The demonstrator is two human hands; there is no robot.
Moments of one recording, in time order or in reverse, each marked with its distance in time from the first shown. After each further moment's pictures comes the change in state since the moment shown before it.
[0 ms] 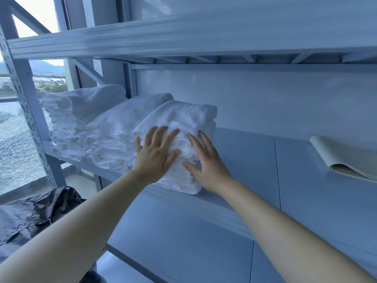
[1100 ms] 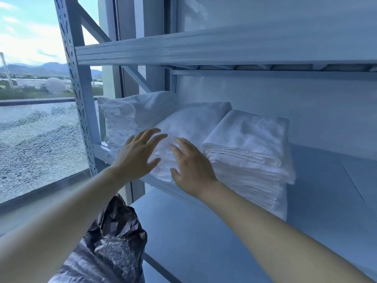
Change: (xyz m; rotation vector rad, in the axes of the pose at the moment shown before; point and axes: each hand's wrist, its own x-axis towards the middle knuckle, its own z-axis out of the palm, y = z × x) left_hand -0.017 -0.210 -0.071 0.136 -0.027 0.085; right_hand 0.103 -0.148 0.128 -0.319 0.037 -0.318
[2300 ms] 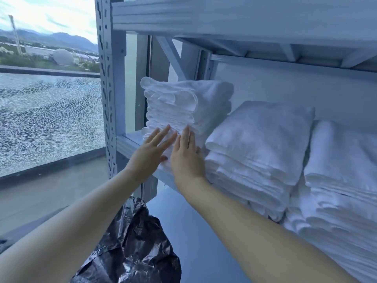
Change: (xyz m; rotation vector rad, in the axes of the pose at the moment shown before) left_hand -0.002 -0.172 0.112 -0.168 -0.027 -0.105; right_hand 0.155 -0.066 0.154 -0.294 -0.235 0.187
